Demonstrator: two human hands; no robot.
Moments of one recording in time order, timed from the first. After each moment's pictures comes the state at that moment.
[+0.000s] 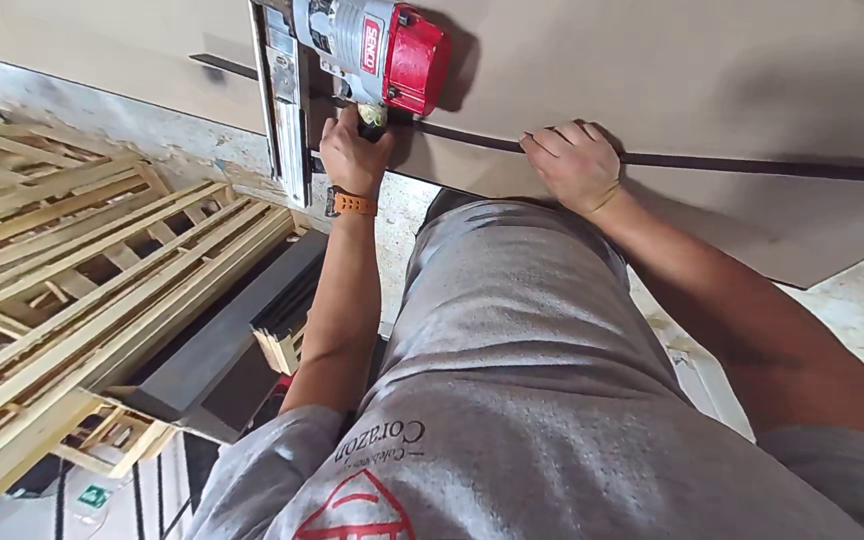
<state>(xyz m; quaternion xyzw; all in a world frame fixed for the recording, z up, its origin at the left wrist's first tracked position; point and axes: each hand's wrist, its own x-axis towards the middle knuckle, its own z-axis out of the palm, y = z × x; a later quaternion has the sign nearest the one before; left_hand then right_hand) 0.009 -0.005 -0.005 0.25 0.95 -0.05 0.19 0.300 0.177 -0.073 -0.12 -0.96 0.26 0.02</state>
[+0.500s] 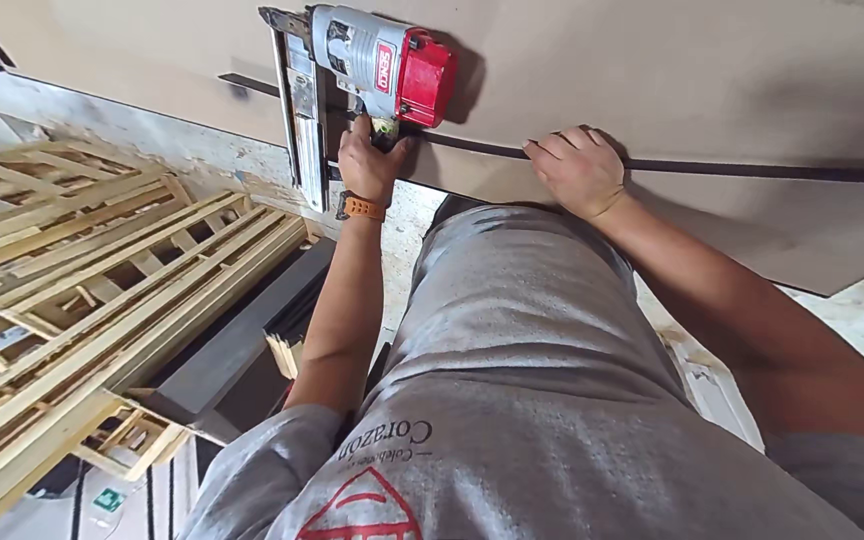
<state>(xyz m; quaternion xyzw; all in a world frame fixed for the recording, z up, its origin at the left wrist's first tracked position) 0.005 -0.005 -0.006 0.23 0.94 -0.04 0.25 0.296 0.176 -0.071 -0.15 -0.95 0.26 0.02</state>
